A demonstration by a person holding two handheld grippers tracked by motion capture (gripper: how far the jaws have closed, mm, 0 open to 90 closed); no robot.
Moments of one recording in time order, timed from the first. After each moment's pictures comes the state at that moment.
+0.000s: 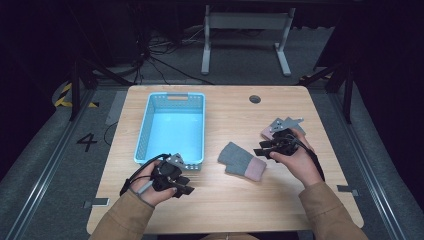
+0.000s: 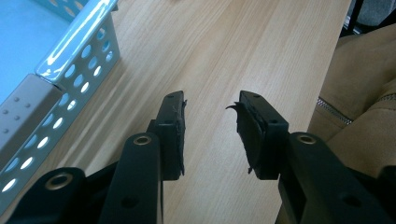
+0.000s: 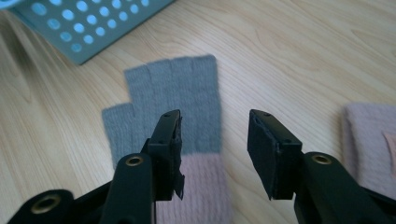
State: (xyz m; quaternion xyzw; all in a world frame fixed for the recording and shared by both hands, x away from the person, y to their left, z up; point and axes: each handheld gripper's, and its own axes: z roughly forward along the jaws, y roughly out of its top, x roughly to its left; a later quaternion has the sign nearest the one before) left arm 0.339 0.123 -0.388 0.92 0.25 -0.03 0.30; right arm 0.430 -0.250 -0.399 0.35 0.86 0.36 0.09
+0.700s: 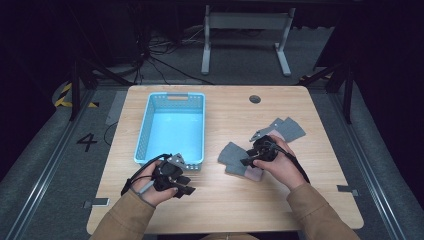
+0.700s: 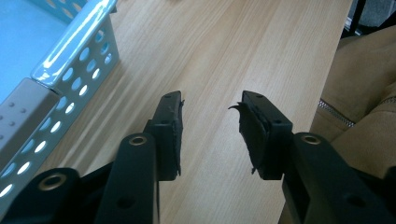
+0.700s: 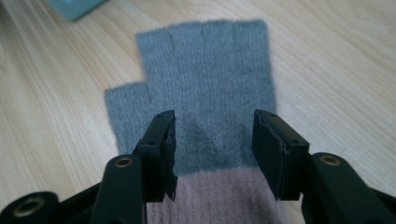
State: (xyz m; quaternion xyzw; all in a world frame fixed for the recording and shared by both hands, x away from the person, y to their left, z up) left arm 0.340 0.122 -0.390 0.92 0.25 -0.03 0.31; right arm 0.432 -0.205 -0.430 0.32 0.90 0.29 0.07
